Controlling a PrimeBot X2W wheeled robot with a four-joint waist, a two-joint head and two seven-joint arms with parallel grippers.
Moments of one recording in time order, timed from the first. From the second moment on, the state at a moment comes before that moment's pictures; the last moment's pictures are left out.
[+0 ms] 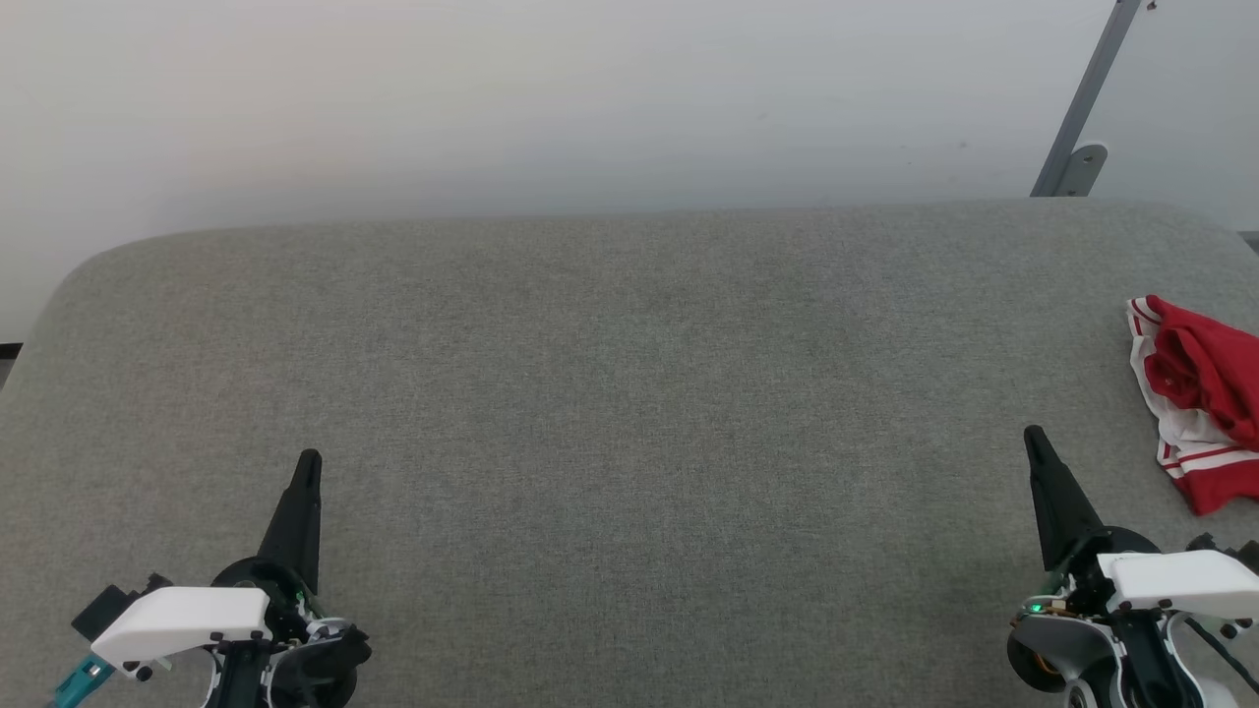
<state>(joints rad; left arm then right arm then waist) -0.10 0.05 0.11 0.25 -1.61 -0.13 0.11 -0.10 -0.05 -0.11 0.24 1.61 0.13 0.11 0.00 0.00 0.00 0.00</state>
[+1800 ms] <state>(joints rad) -0.10 0.05 0.11 0.25 -1.61 -0.13 0.11 -0.11 -0.05 -0.11 0.24 1.61 0.13 0.11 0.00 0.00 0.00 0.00</state>
